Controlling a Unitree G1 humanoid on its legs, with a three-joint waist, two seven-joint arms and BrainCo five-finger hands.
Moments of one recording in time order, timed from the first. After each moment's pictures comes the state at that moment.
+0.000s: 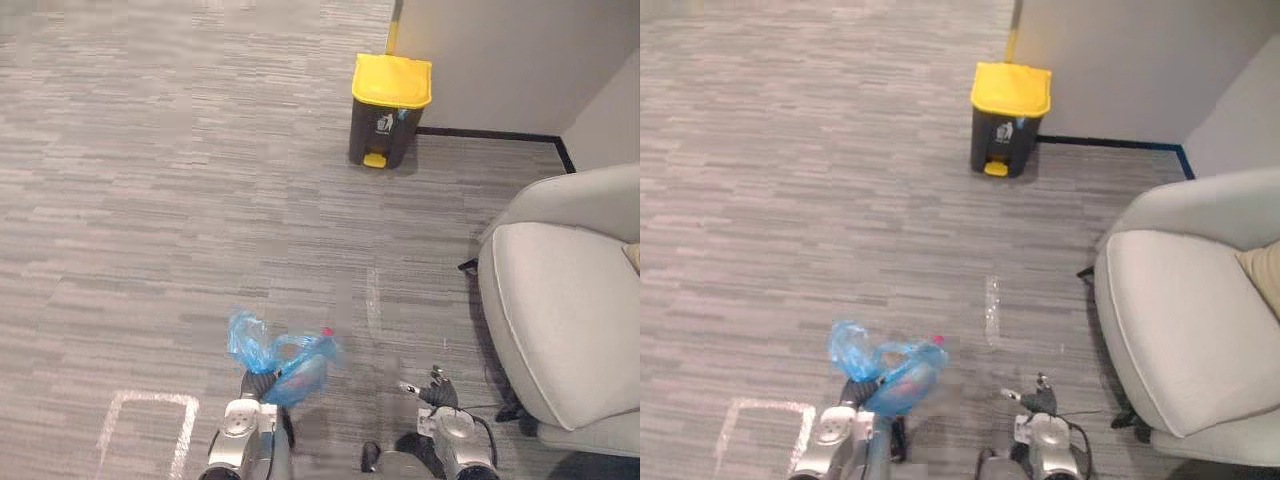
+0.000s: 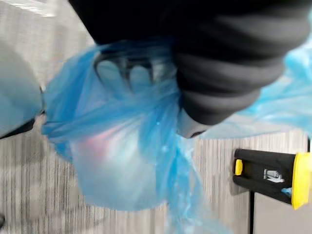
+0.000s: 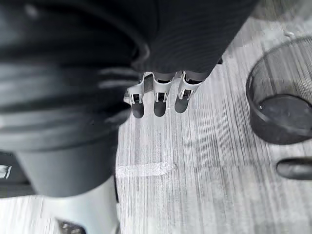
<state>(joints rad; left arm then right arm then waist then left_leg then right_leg) -0.01 0.04 -0.02 0.77 -0.02 -0.12 0.08 -0.03 -0.02 -0.18 0.89 -0.04 -0.06 -0.16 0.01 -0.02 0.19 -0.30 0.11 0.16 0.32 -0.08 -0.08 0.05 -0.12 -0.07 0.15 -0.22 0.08</state>
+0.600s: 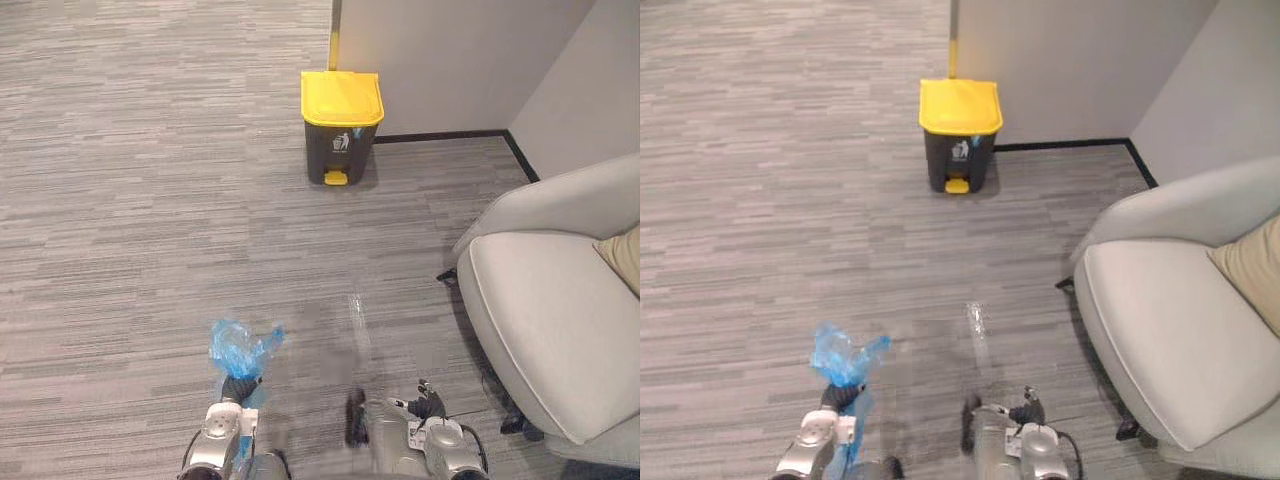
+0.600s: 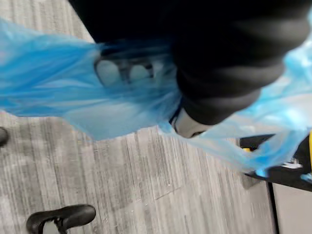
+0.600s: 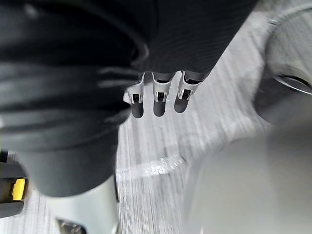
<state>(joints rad) -0.01 0.11 -0.03 0.82 -0.02 -0.10 0.11 -0.05 -0.05 -0.16 0.96 -0.07 -0.05 -0.16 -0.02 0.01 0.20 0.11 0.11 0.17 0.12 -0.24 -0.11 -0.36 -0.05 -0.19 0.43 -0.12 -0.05</state>
